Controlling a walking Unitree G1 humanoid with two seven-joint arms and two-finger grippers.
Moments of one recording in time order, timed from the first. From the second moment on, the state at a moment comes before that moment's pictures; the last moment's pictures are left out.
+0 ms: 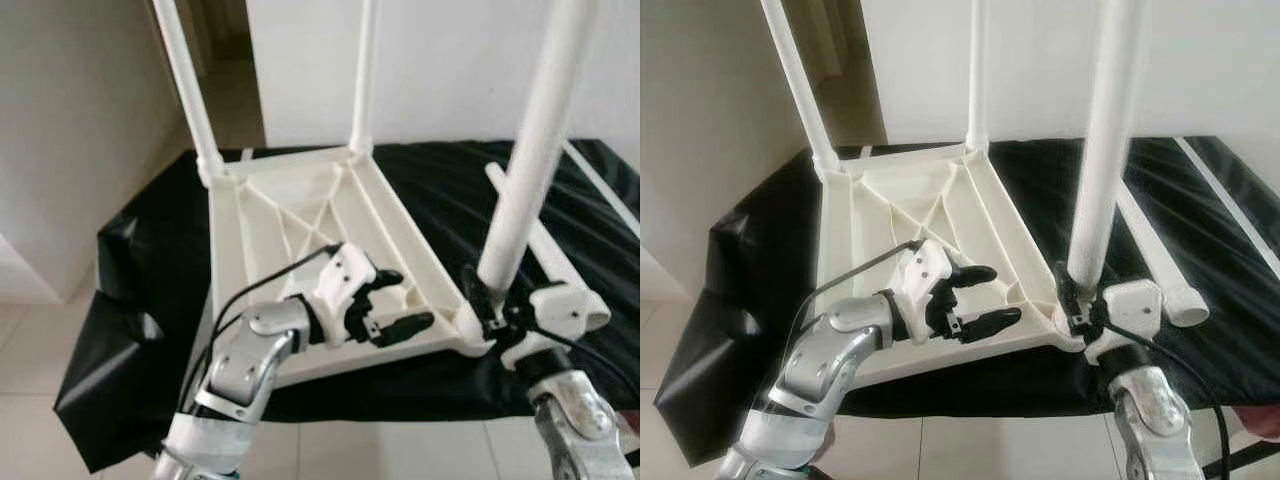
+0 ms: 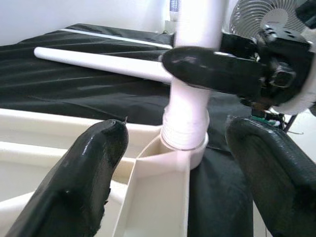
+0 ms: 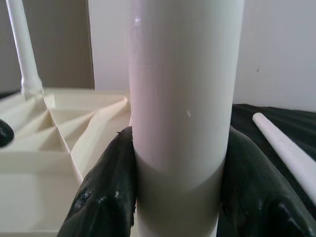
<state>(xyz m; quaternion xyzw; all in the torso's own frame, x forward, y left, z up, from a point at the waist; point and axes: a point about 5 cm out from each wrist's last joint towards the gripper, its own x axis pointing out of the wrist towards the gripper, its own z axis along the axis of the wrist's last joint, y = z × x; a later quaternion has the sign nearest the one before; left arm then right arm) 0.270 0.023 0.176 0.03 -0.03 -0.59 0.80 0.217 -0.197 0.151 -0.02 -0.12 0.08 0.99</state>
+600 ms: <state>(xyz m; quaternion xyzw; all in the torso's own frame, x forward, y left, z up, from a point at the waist) 0.271 0.023 0.181 0.04 -0.03 -0.60 0.80 0.214 -0.204 0.146 0.02 -0.14 0.05 0.99</state>
